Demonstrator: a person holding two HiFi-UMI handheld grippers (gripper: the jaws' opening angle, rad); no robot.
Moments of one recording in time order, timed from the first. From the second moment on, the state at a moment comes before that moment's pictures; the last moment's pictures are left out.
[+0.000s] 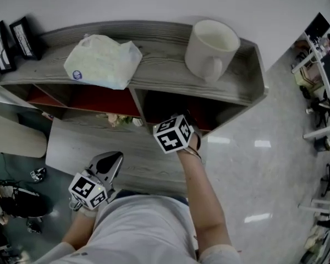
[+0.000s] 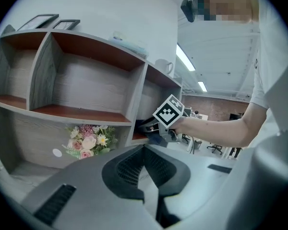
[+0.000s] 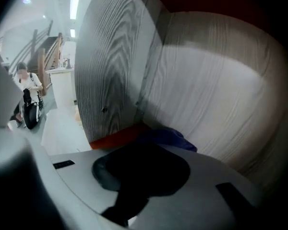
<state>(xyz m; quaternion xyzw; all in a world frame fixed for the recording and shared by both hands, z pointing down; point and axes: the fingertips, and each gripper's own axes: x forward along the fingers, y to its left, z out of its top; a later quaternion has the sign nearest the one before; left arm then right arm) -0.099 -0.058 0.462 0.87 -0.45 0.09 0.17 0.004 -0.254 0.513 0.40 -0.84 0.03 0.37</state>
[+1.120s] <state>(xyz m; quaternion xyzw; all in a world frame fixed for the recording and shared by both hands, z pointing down) -0.092 -0.055 0.464 0.87 -0.45 0.09 0.17 0.046 -0.229 0.504 0.41 -0.85 0.05 0.33</state>
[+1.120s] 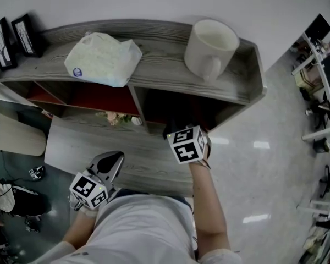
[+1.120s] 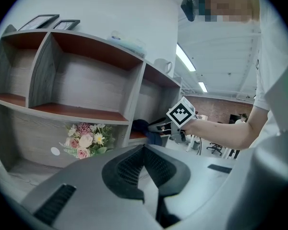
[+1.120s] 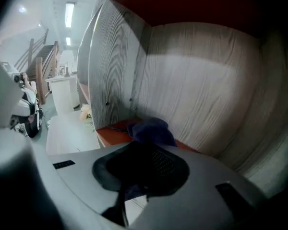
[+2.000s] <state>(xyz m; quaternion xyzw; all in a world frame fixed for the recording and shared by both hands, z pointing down) -0.079 -0.063 0.465 0.90 -0.40 0.09 0.17 0.090 -0.221 0.518 0.49 -0.82 0.16 0.25</state>
